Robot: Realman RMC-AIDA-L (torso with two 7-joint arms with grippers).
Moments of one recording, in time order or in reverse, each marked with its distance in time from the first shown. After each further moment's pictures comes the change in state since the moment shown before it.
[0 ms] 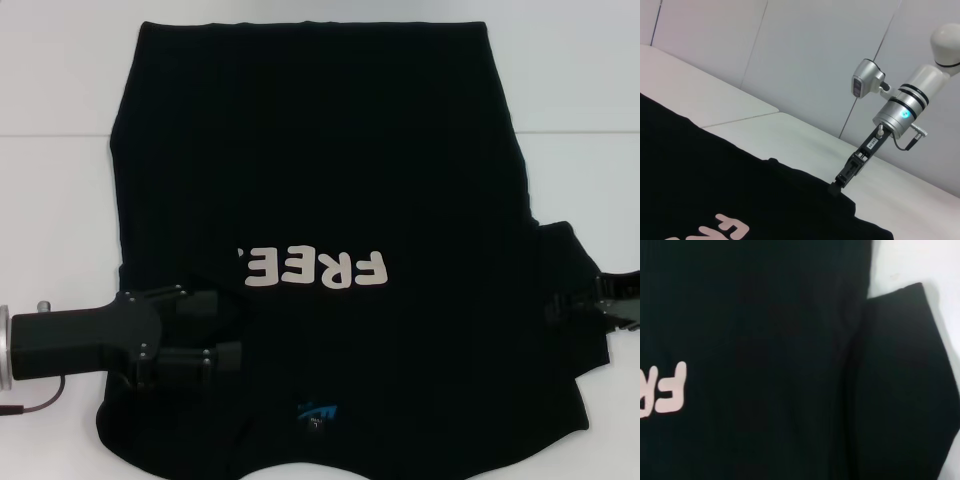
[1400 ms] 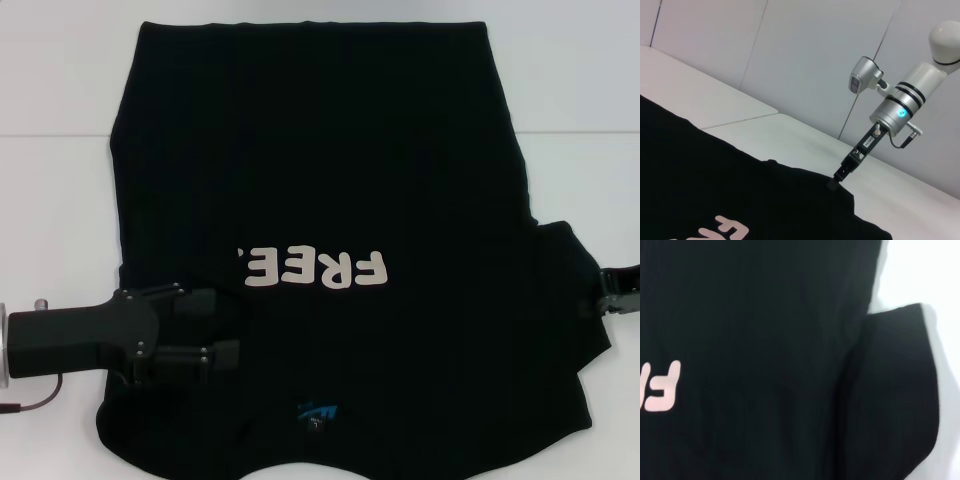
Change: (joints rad) left arm -0.002 0.005 -0.004 0.000 0.000 0.008 -0.003; right arm -0.003 -0.006 -0.071 -0.019 0.017 0.024 -0.023
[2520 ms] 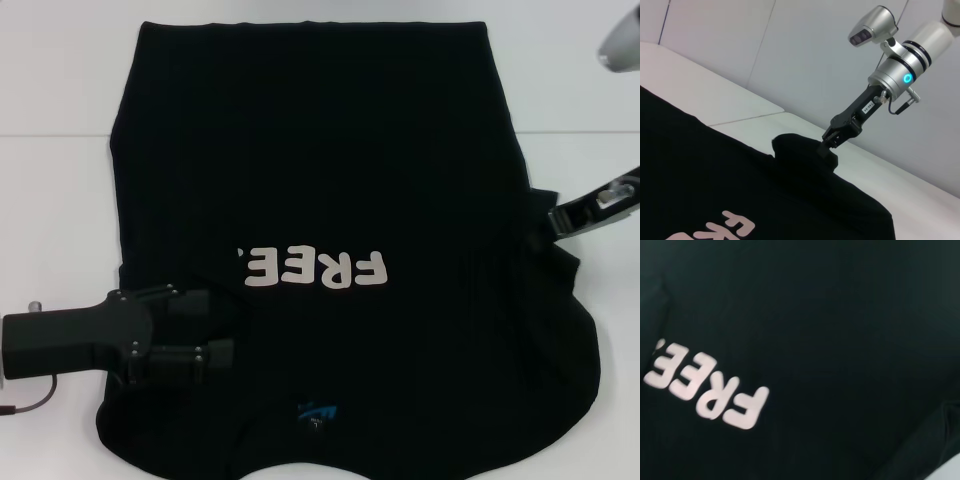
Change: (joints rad) left arm 0.008 0.003 -0.005 0.002 0.002 -0.006 -0.012; right arm 0.087 0.038 -0.175 -0.192 0.057 -0.076 -0.107
